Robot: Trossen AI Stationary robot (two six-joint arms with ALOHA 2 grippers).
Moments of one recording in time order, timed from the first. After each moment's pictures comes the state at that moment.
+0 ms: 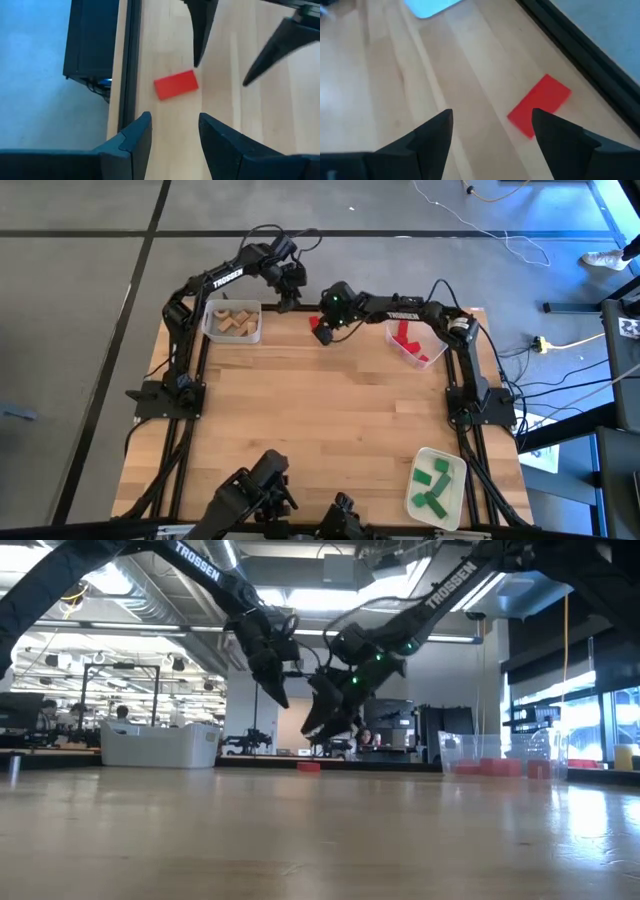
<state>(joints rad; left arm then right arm) 0.88 2.03 1.80 -0.88 0.40 0.73 -0.56 2.11 1.46 -0.13 -0.25 0.07</state>
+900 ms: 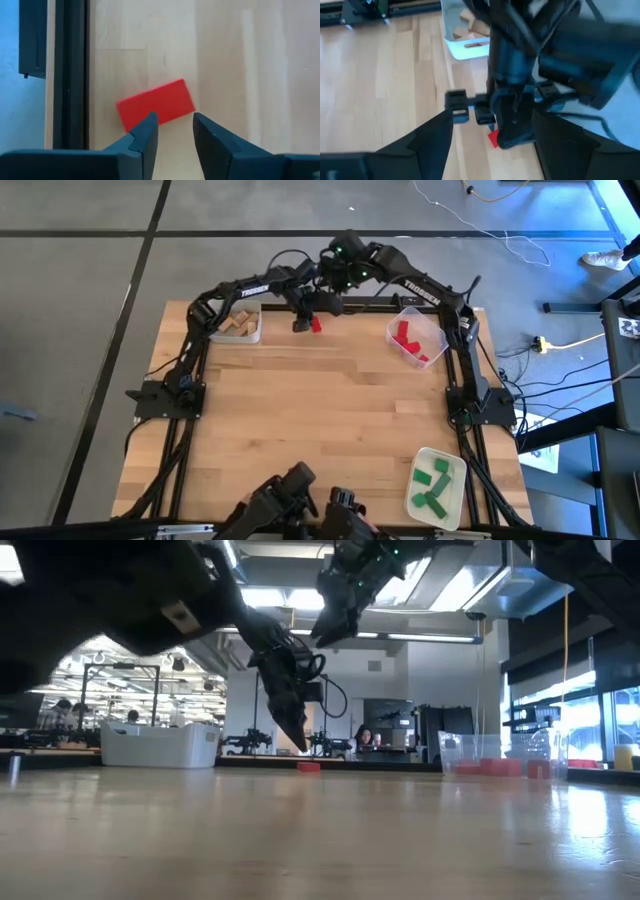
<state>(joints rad) 0.76 2.23 1.80 -0.77 0.35 0.69 -0.57 2.11 2.25 -0.98 -0.28 -0.28</state>
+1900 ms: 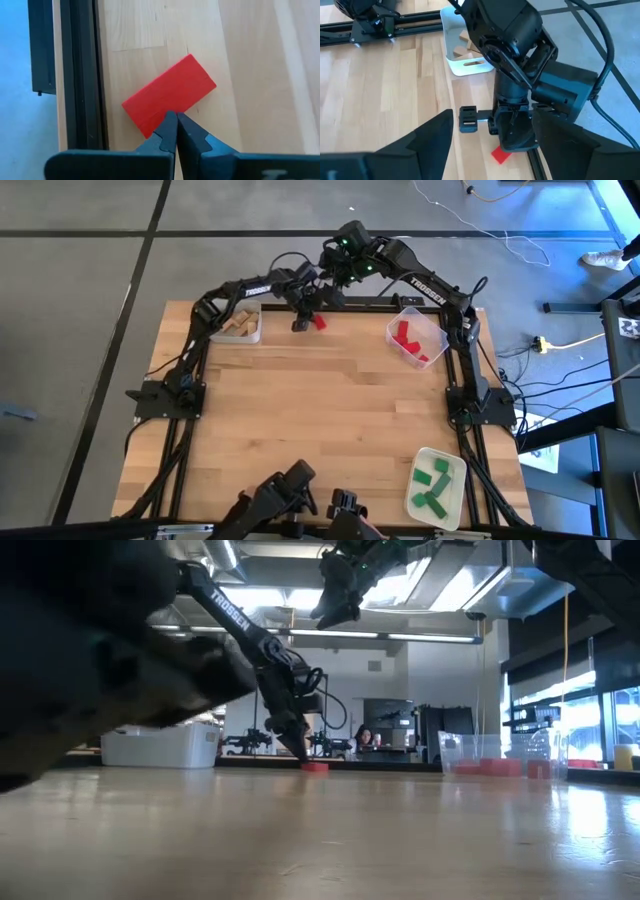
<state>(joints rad) 0.79 2.31 1.80 -0.73 0.34 0.84 -0.57 2.10 2.36 -1.02 -0.28 -0.27</state>
